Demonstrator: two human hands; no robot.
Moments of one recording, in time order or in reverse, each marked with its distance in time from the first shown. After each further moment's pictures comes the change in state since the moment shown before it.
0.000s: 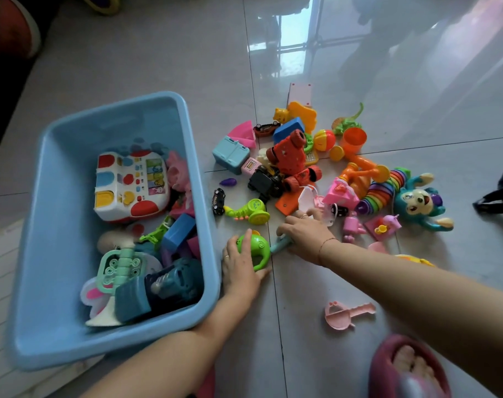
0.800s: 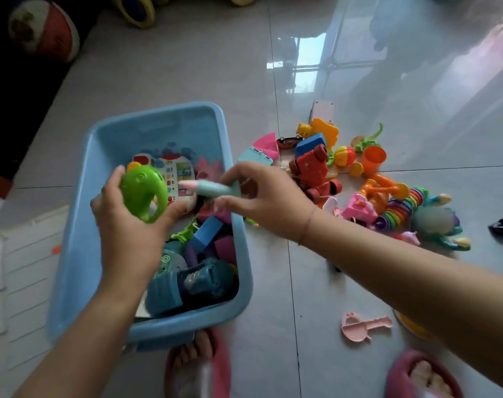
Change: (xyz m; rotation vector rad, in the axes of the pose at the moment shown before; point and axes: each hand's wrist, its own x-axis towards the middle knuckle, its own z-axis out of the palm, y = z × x) left_hand -0.034 -0.033 -0.236 -0.435 0.558 -0.072; right_hand 0.004 -0.137 -0.176 0.769 0.336 -0.145
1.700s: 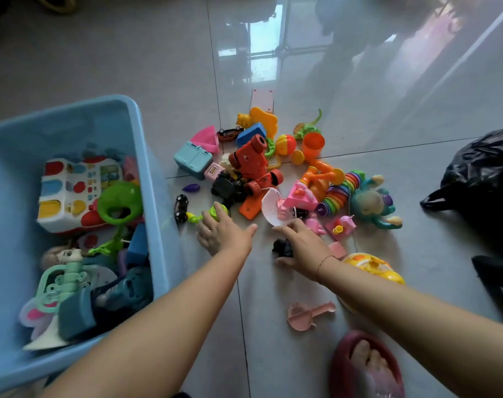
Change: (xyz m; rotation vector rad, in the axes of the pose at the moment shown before) left_hand -0.066 0.020 0.255 0.475 -0.475 -0.240; right_hand -0.124 0.222 -0.019 -0.475 -0.182 0.427
